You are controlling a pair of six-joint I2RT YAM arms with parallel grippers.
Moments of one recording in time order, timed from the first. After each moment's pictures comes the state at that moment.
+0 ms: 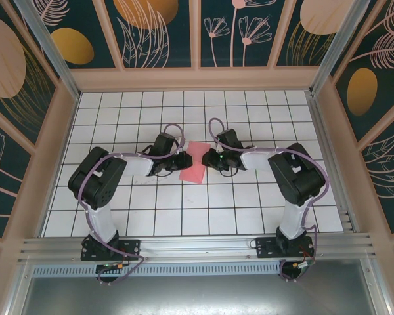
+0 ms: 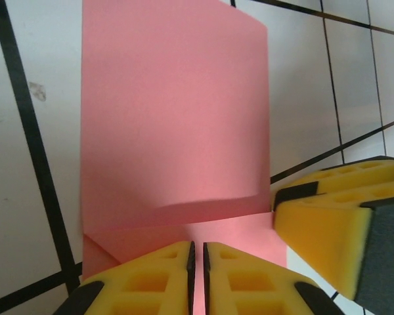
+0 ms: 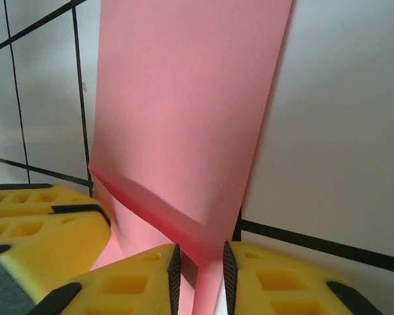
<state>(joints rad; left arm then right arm) -0.54 1.86 0.87 0.18 0.42 -0.65 0.57 1.85 0.94 -0.01 -0.37 0.75</state>
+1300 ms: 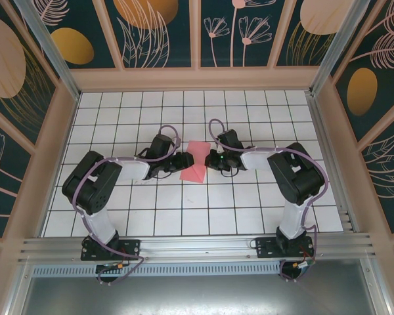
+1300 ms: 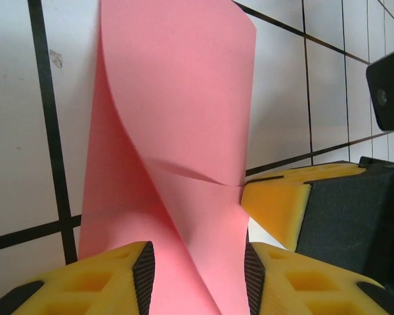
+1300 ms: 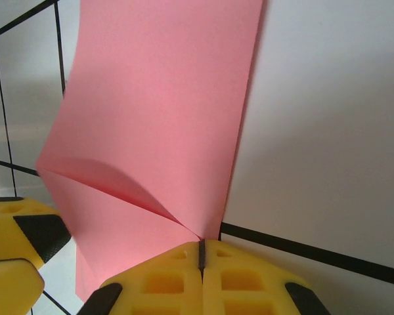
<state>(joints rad) -0.54 1.79 0.80 0.23 0.42 -0.79 0.56 1.85 0.93 -0.01 -0.36 0.73</state>
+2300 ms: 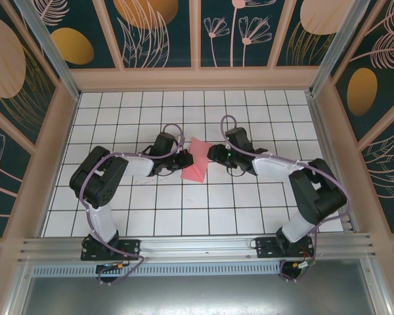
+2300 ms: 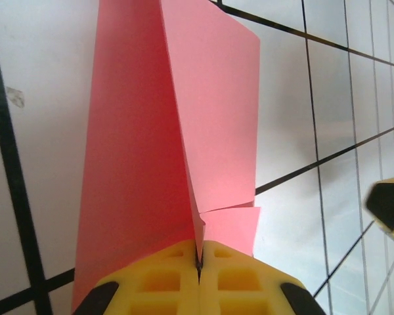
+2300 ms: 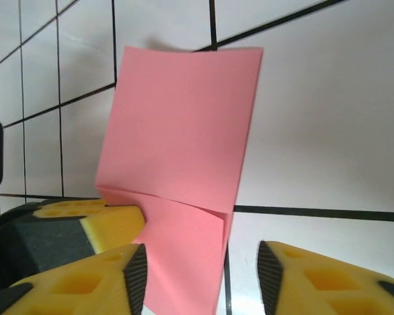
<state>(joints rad) -0.54 1.87 0.87 0.24 0.43 -0.73 0.56 1.58 0.83 -0.04 -0.20 0.80</state>
